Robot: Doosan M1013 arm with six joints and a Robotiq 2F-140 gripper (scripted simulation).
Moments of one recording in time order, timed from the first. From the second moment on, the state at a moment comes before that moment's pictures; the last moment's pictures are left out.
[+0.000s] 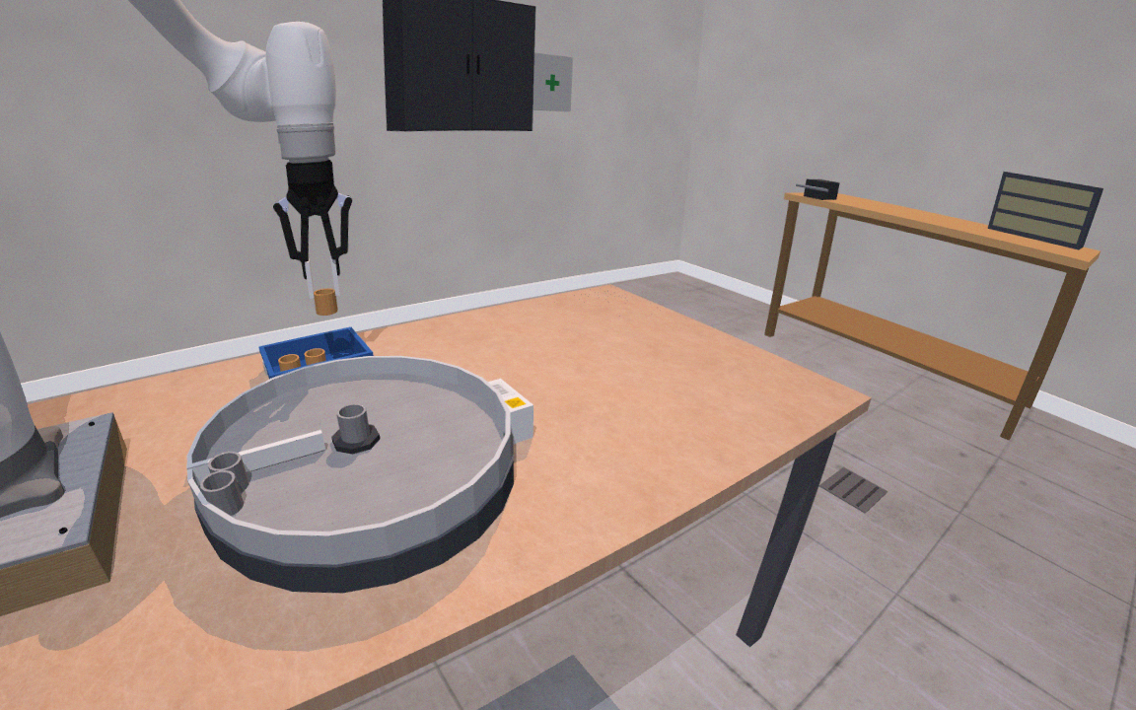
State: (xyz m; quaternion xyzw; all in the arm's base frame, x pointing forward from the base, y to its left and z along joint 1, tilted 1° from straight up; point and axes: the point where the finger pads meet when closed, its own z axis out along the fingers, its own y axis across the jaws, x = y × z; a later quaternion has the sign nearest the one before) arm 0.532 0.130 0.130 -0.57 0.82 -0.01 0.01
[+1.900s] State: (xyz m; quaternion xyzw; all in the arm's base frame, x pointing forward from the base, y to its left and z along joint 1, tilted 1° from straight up) arm 0.558 0.159 0.119 -0.57 0.82 -0.01 0.01
